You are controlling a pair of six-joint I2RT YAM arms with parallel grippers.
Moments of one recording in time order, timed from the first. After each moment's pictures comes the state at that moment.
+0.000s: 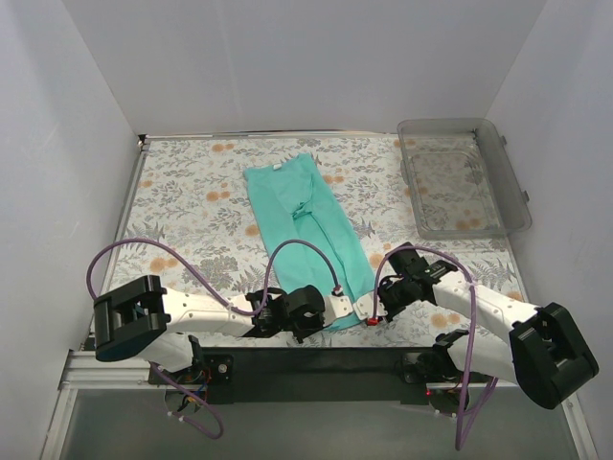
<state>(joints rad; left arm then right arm) -1.28 1.42 0.62 -0.05 -0.04 0.03 0.58 1.15 0.49 -0.61 -0.60 -1.50</state>
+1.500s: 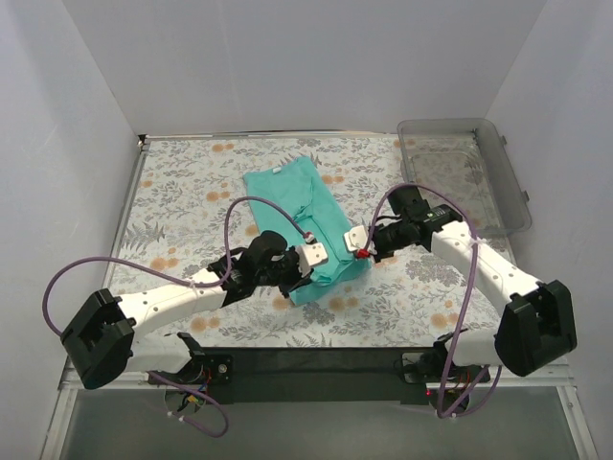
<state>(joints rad) -0.91 1.22 0.66 -0.08 0.26 0.22 0.48 1.29 0.97 -0.77 -0.75 -1.38</state>
